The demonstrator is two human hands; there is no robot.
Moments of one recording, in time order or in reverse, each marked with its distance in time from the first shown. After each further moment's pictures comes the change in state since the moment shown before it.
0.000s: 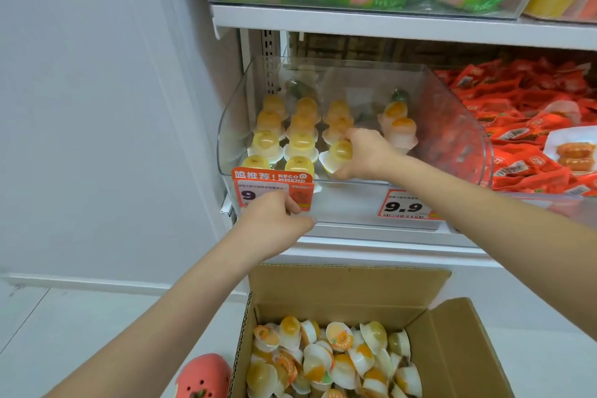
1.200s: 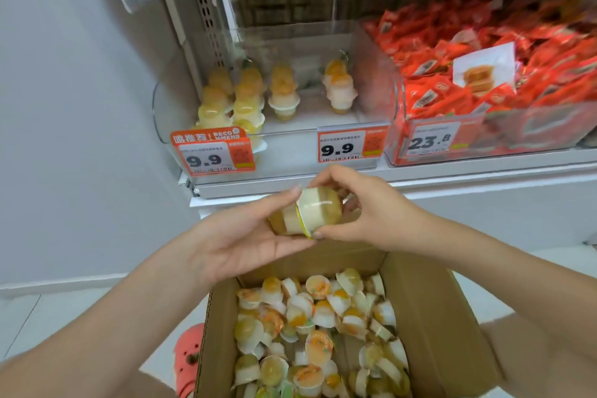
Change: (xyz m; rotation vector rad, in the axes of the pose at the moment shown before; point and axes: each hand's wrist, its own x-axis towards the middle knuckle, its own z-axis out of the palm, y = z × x) left_hand -0.073 0.022 0.041 -1.105 -0.607 -0.323; right_hand -0.210 0.012 0.007 0.532 -0.052 -0.191
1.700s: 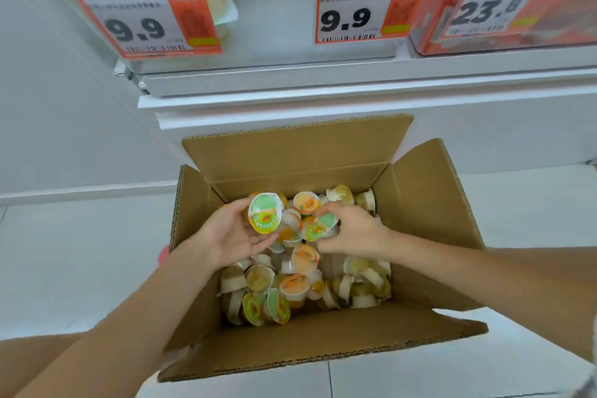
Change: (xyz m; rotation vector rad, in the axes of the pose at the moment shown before) left_hand 0.091 -0.135 -0.129 -0.198 0.348 -0.305; right_hand -0.046 0.151 0.136 0.043 -0.346 0.521
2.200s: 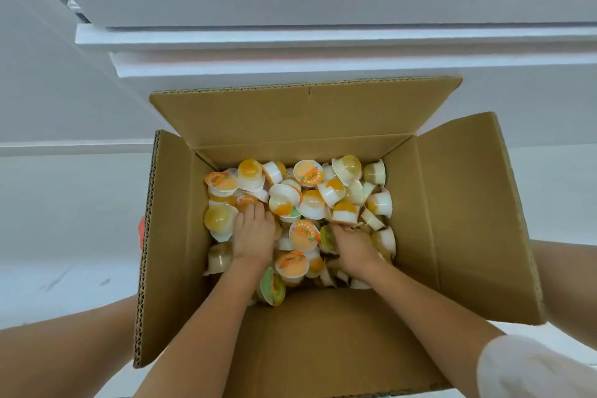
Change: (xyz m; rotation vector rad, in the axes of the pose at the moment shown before) left_hand 0.113 -0.094 -0.027 2.183 0.549 0.447; right_hand 0.052 0.117 0.112 -0.418 -0.113 0.283
